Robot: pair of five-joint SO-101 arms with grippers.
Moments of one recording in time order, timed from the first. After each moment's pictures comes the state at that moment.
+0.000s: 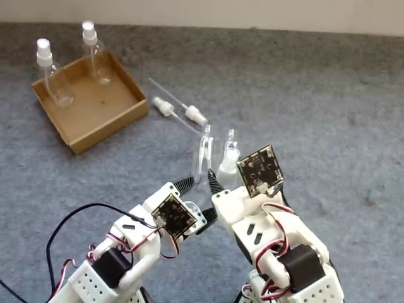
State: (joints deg) left arm 37.3 -103.8 96.0 31.7 -5.3; right arm -30.6 -82.6 61.7 58.8 3.0
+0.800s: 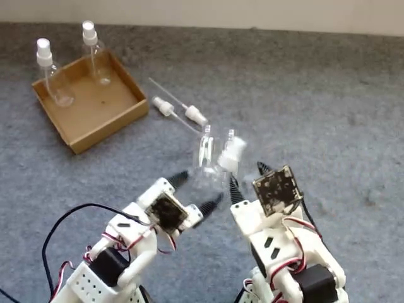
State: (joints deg) left arm 33.6 -104.0 96.0 31.2 -5.3; right arm -24.0 -95.3 61.9 68.3 10.1
